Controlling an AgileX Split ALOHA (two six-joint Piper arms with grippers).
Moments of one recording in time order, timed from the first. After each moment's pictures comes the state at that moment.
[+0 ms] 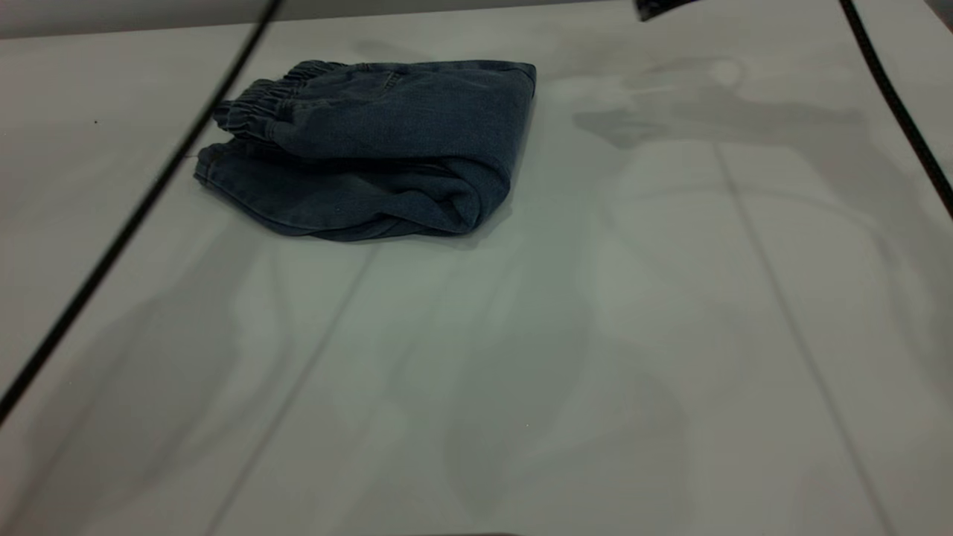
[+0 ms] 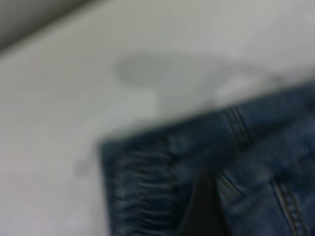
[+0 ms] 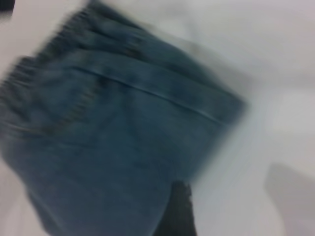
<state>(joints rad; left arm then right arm) -0.31 2.64 -2.65 -0.07 1.17 0.20 0.10 2.36 -1.80 0.93 0.82 -0.68</state>
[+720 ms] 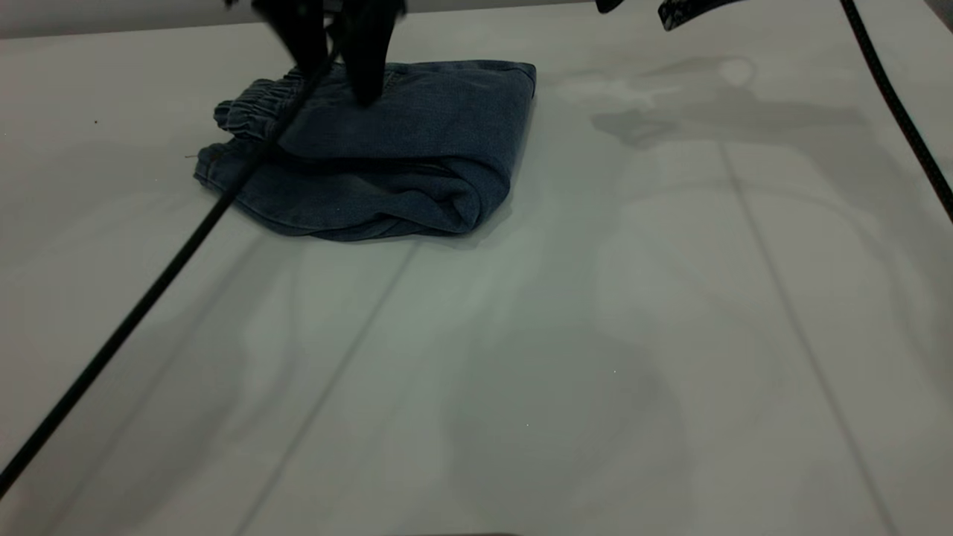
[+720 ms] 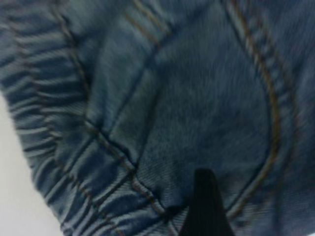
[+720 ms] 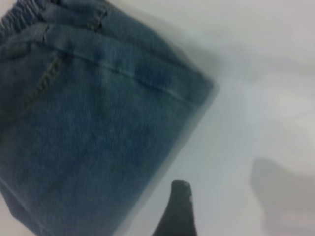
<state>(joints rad) -0.37 2.48 -2.13 0.02 1.17 0.31 0.09 2.36 -1.82 0.83 0.82 -0.64</state>
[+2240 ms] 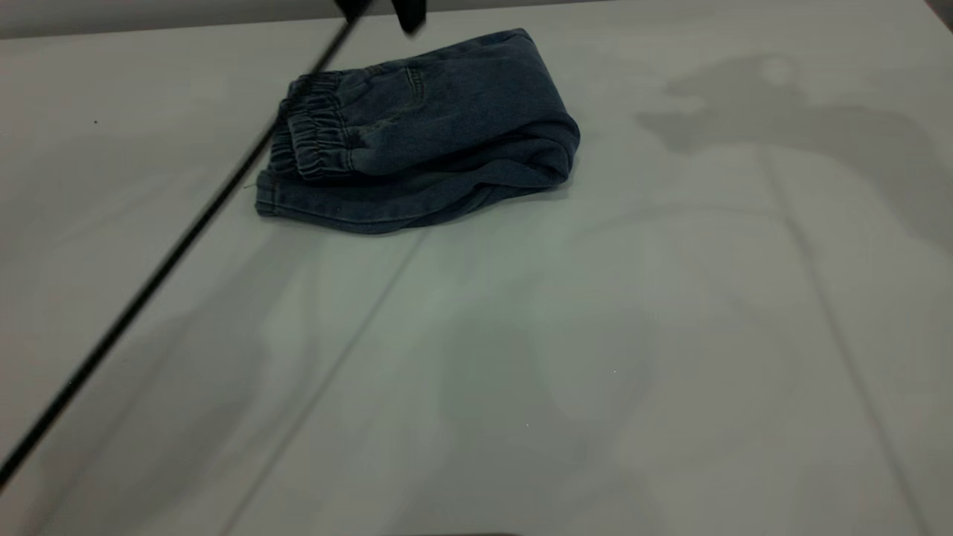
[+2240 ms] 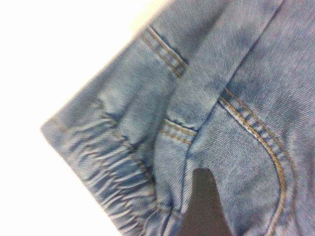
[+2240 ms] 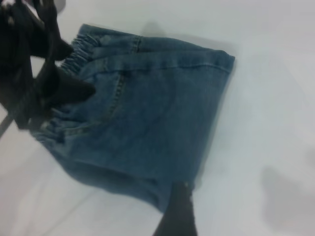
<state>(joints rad) -0.40 2.53 -2.43 0.01 1.17 0.12 0.06 2.07 -1.87 0.64 1.04 -0.47</state>
